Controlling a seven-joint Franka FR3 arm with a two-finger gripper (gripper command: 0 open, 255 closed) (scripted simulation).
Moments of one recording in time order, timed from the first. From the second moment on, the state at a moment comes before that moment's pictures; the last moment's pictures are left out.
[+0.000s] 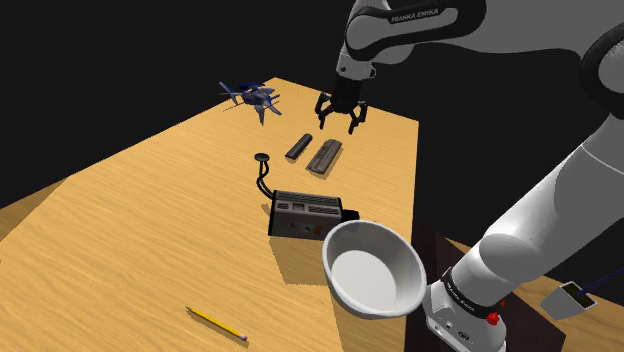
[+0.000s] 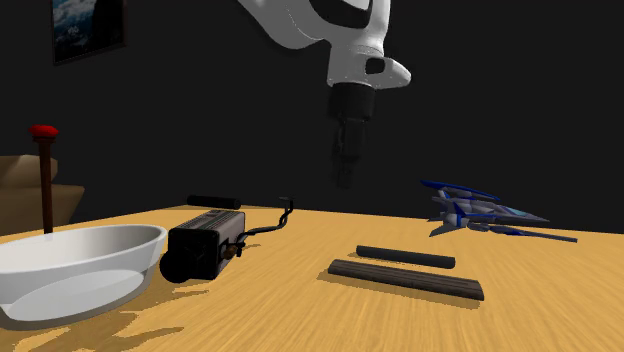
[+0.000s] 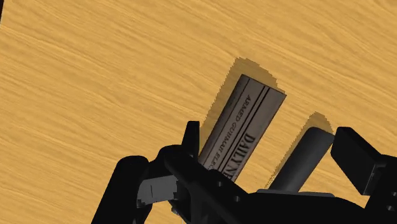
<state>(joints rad) -0.05 -0.05 0.13 -2.02 0.12 1.90 0.63</state>
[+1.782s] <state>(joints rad) -0.04 0.61 0.09 -1.50 0.18 2.02 0.98</state>
